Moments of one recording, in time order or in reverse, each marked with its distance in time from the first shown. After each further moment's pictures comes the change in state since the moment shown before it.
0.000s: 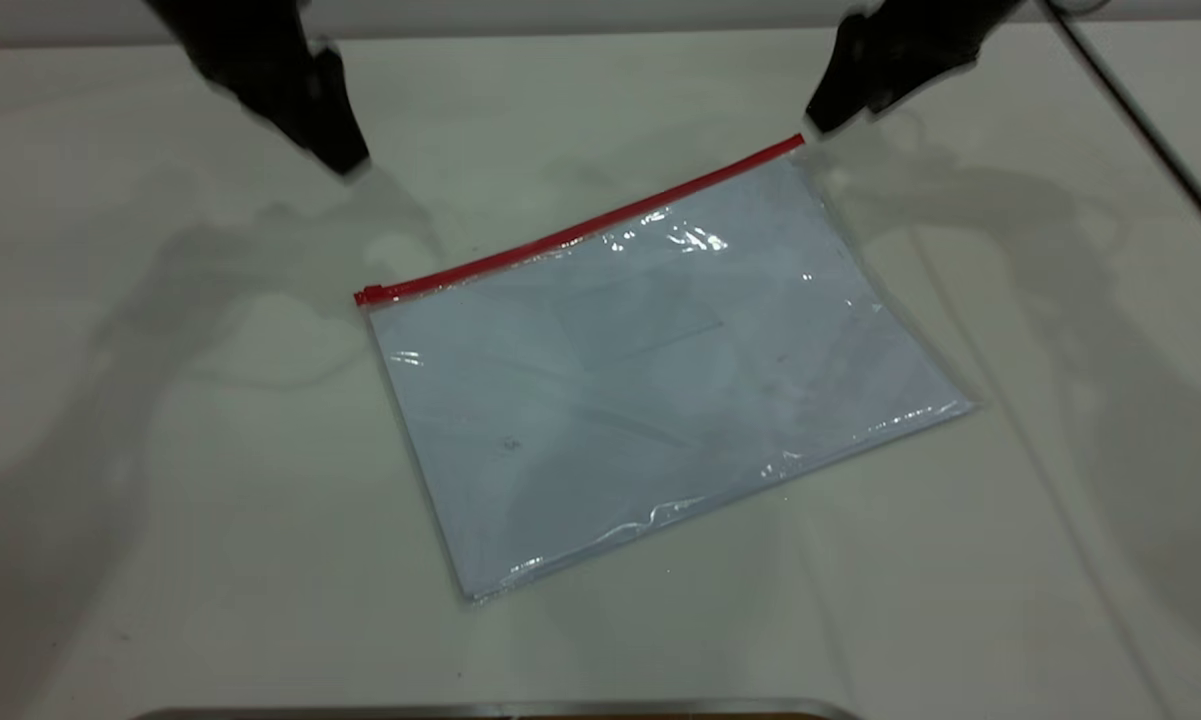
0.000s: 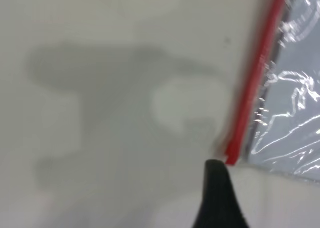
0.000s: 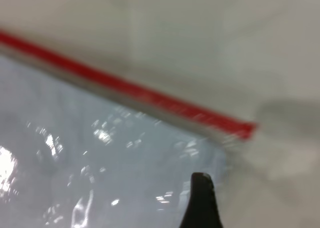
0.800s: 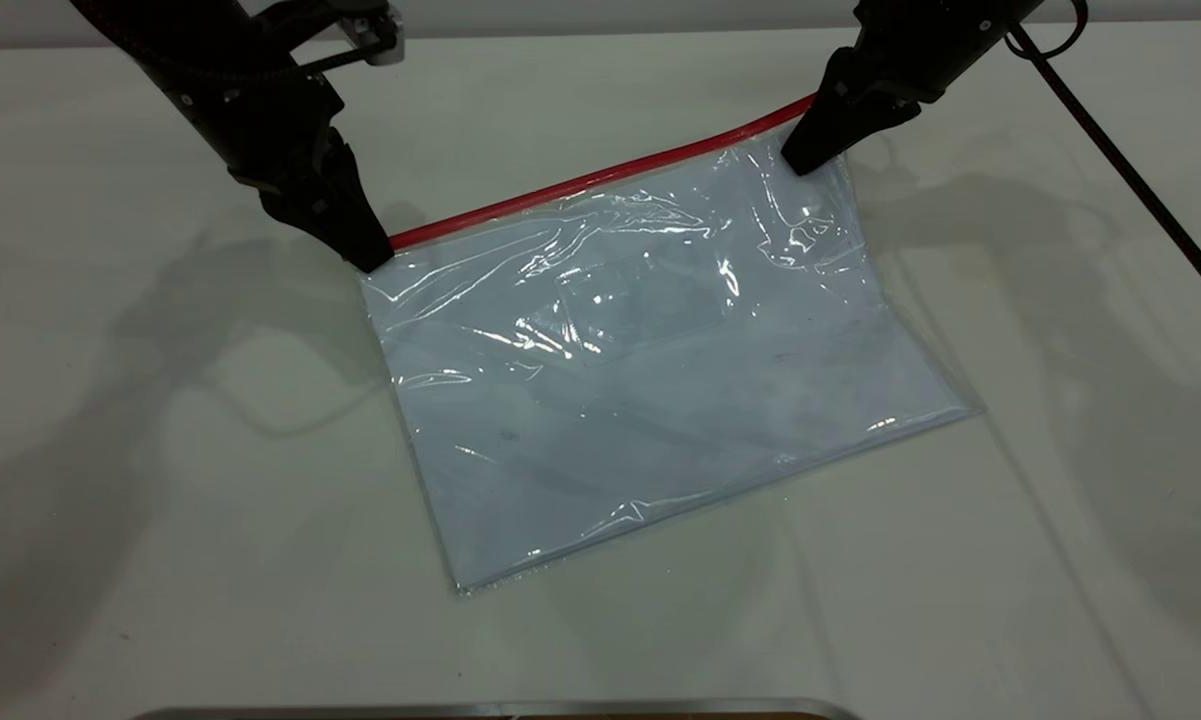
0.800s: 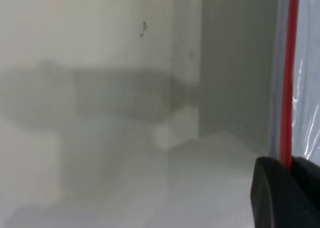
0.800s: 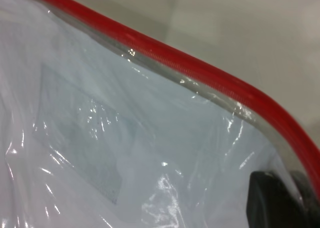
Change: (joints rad) left arm -0.001 0.105 0.126 -0.169 -0.045 0.381; right arm 0.009 0.070 0.045 0.180 0.097 -0.231
